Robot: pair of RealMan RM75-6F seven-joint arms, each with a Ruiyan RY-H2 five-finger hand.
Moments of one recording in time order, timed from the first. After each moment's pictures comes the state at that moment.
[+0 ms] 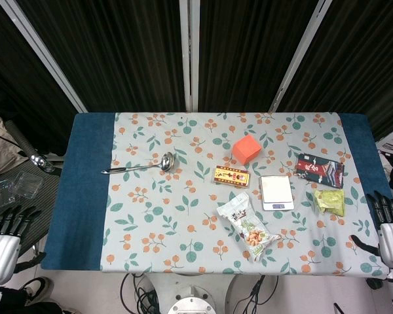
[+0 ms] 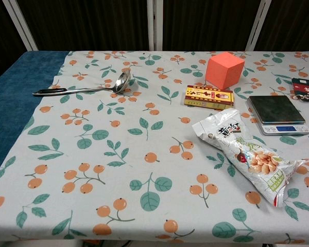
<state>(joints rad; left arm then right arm) 0.02 -1.09 0.05 -1.63 1.68 1.61 0.03 0.01 -1.31 0.05 -1.19 -1.51 1.53 0.28</state>
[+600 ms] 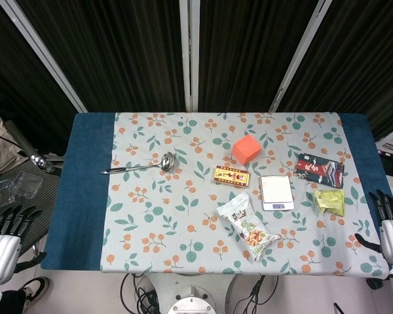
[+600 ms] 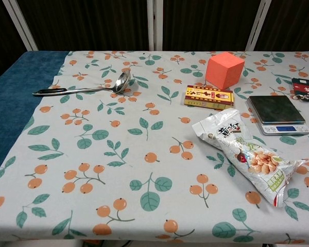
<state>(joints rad) 0.01 -1.09 0.05 -1.62 1.67 1.60 0.03 0.04 -1.30 0.07 -1.18 -1.46 1.44 0.24</state>
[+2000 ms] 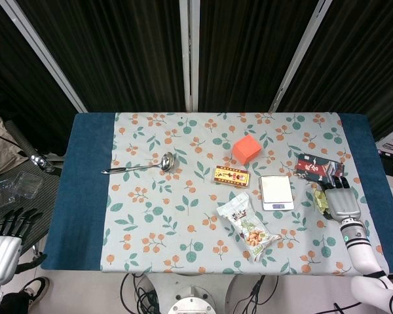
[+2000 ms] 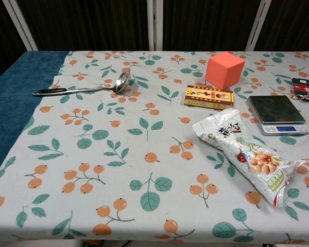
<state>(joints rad) 0.01 -1.11 0.06 -1.58 1.66 1.59 -0.01 0.38 -1.40 0.12 -1.17 -1.14 0.92 -0.31</state>
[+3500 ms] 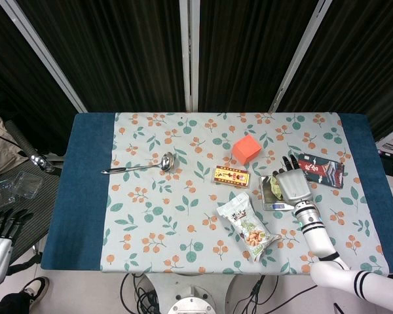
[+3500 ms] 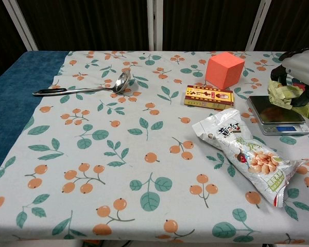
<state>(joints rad) 0.03 -1.11 0.05 -1.55 1.64 1.61 -0.05 0.58 -1.48 0.17 -1.41 -1.03 1.01 -0.70</state>
